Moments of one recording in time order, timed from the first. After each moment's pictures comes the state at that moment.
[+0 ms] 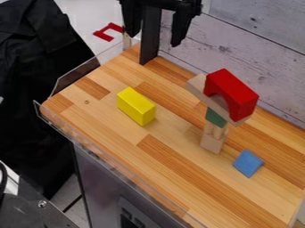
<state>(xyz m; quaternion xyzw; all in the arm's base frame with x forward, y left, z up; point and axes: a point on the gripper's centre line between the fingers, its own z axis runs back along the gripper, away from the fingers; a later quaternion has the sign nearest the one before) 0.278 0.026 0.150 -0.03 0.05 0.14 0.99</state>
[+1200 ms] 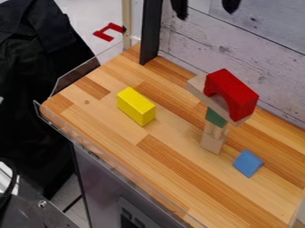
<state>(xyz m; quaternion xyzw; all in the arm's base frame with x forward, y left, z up) 0.308 -0.029 0.184 -0.07 -0.01 0.43 0.90</state>
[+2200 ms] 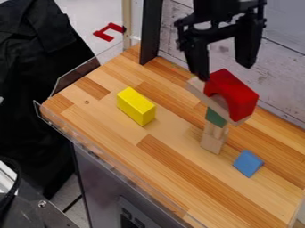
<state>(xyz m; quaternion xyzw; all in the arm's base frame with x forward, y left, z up) 0.283 -0.066 0.143 -0.12 0.05 0.49 0.86</state>
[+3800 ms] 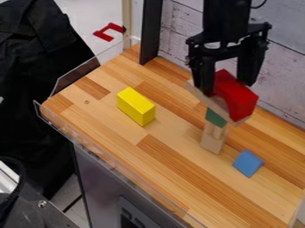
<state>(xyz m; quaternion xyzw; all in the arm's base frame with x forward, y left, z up) 0.283 -0.067 0.117 -0.05 0.08 0.50 0.86</state>
